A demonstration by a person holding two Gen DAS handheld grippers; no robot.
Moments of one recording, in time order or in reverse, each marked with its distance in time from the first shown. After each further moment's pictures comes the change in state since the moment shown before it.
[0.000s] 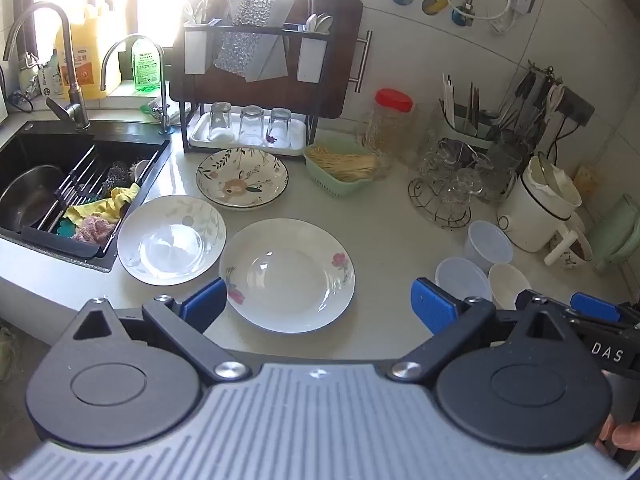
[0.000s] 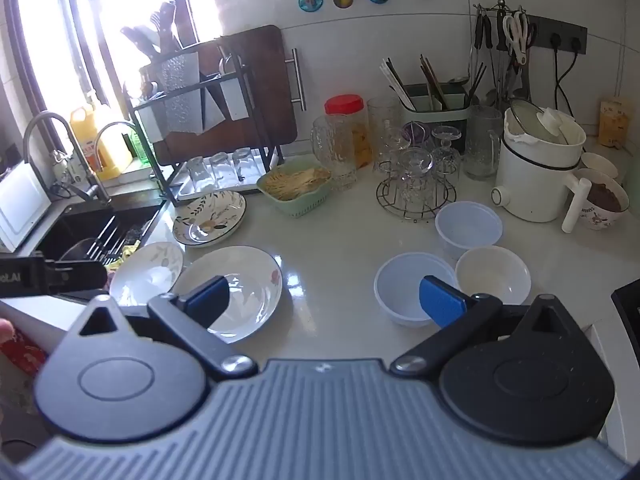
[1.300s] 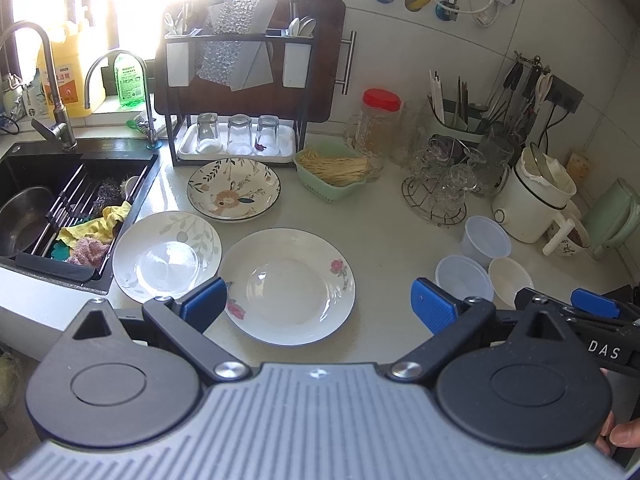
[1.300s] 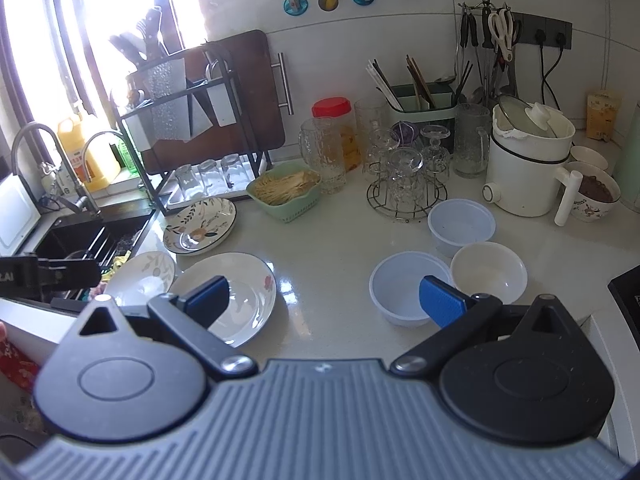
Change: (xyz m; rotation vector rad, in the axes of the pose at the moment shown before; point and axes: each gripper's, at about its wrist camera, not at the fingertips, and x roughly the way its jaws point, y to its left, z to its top) left arm 0.010 0.000 0.003 0.063 0.002 -0.002; right arm 0.007 0.003 -0.008 0.050 0.002 -0.023
